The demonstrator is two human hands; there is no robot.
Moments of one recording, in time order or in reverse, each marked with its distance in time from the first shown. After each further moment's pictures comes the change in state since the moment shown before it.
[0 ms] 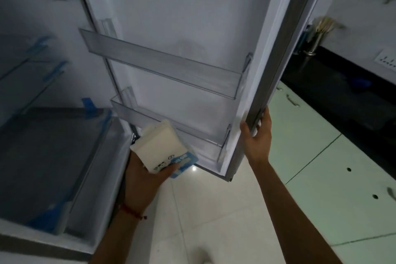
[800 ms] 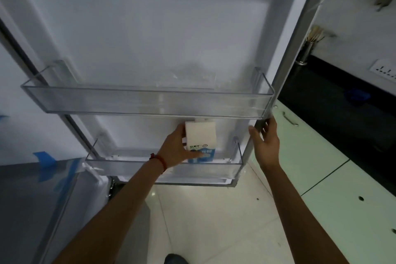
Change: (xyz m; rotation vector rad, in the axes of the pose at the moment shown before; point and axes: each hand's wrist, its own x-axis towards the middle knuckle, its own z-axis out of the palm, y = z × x) left_hand 0.257 -0.018 0.126 0.316 -0.525 0.067; right_hand 0.171 0.032 0.024 -0.011 0.024 0.102
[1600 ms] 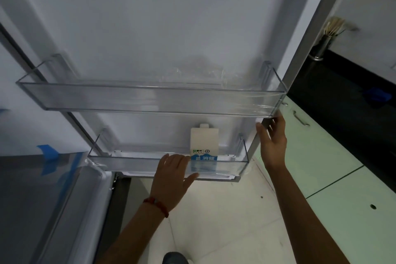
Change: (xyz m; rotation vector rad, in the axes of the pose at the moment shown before) left_hand -0.056 -0.033 0.024 0.849 0.110 0.115; right_hand 0.022 0.008 0.008 0.053 -0.010 -0.051
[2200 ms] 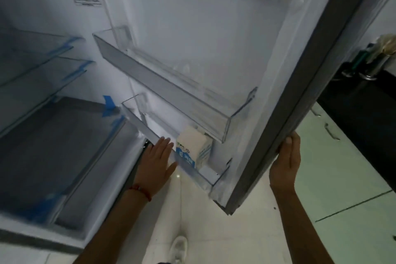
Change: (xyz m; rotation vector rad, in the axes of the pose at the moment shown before) left_hand -0.129 0.010 -0.020 0.226 0.025 -0.356; right_hand -0.102 -0.012 -0.050 0.197 -0.136 -0.266
